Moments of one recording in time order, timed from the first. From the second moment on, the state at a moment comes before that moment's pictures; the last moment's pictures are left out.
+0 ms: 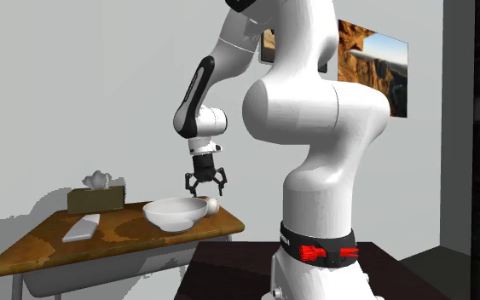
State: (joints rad) arm 0.27 0.24 0.29 -2.29 -0.24 2.36 0.56
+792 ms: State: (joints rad) arm 0.28 0.29 0.28 -2.30 -0.28 2.42 0.59
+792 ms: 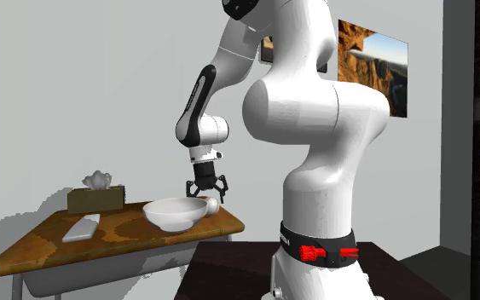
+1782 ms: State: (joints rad) arm 0.27 0.24 0.29 -2.30 -0.26 2.38 0.57
